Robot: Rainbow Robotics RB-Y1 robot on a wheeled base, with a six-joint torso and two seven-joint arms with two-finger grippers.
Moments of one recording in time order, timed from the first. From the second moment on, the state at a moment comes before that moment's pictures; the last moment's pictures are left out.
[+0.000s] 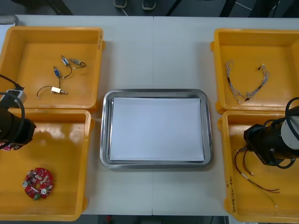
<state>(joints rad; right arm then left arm) -0.09 -0.37 -0.16 -1.92 -0.42 1.62 0.54 -0.11 0.95 -0.01 -2.12 0.76 1.64 -1.15</state>
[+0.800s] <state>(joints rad) -0.09 -0.54 -0.23 -2.20 -0.64 1.90 0.55 -0.39 0.95 -0.11 -2.34 0.95 1.88 -0.92</state>
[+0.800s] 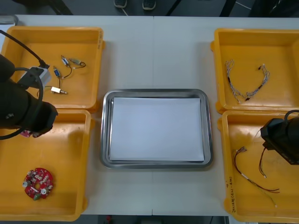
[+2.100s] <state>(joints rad) -0.09 -0.88 -0.48 -2.41 -1.10 1.92 1.35 -0.73 0.60 -0.77 -2.06 0.66 1.72 -0.68</state>
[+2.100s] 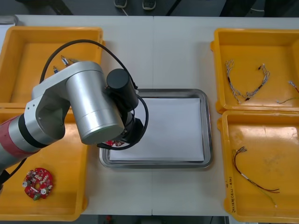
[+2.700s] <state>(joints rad) -0.09 -0.88 -0.47 -2.46 -1.16 1.92 1.43 -0.73 0.58 -0.89 -1.96 0.60 1.59 -0.60</state>
